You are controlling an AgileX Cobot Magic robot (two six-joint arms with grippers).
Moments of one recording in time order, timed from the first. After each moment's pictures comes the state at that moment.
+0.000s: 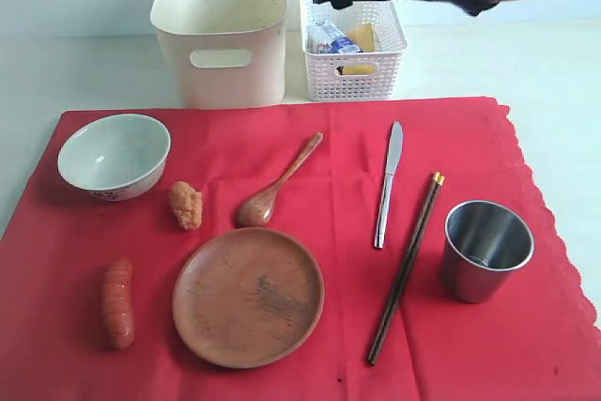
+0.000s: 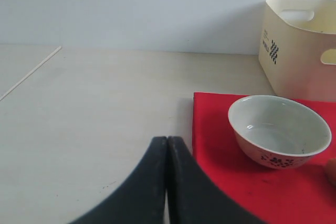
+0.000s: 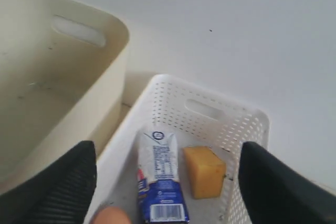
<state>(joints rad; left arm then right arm) 0.08 0.01 0.00 0.04 0.28 -0.03 0.53 2.05 -1.47 0.61 -0.07 -0.73</state>
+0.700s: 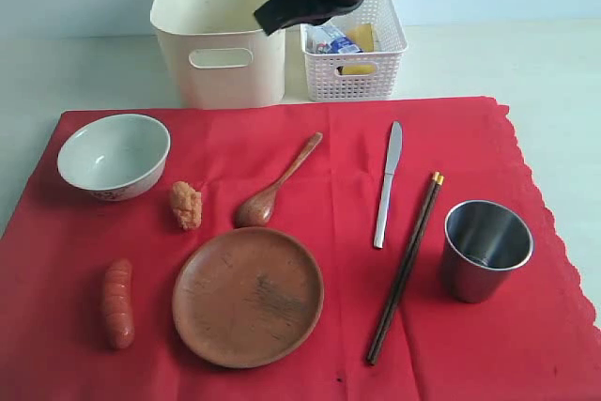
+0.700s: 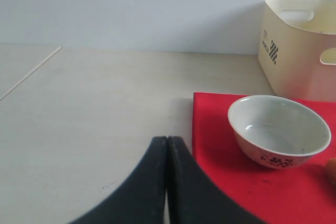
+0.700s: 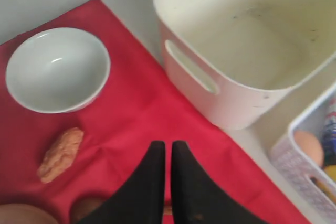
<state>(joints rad) 0.08 0.01 0.00 0.04 0.28 -0.03 0.66 1.83 -1.47 0.55 0.62 -0.73</state>
